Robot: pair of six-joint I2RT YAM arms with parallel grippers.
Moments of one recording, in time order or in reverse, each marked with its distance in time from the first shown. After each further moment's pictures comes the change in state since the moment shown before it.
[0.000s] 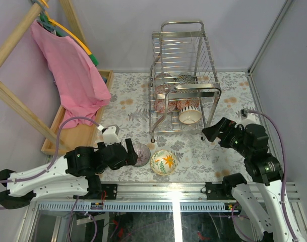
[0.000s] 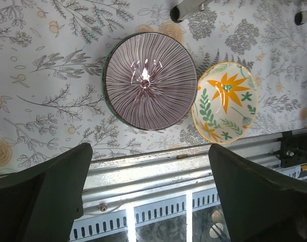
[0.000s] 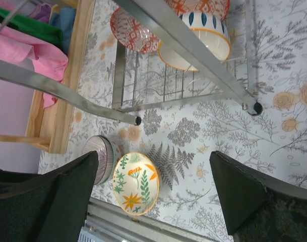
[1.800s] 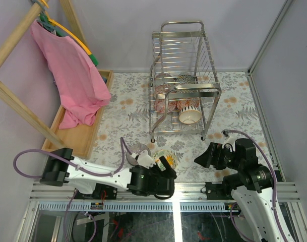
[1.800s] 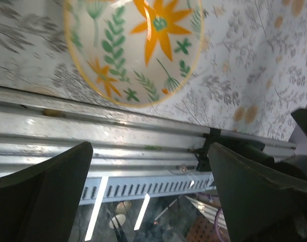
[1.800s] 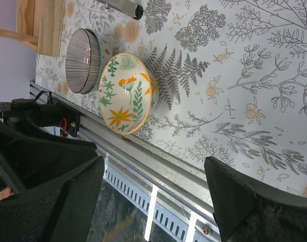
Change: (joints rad) left arm -0.399 0.703 0.165 0.244 -0.089 -0.888; right arm 0.000 -0.184 -0.278 -0.186 -0.358 -0.108
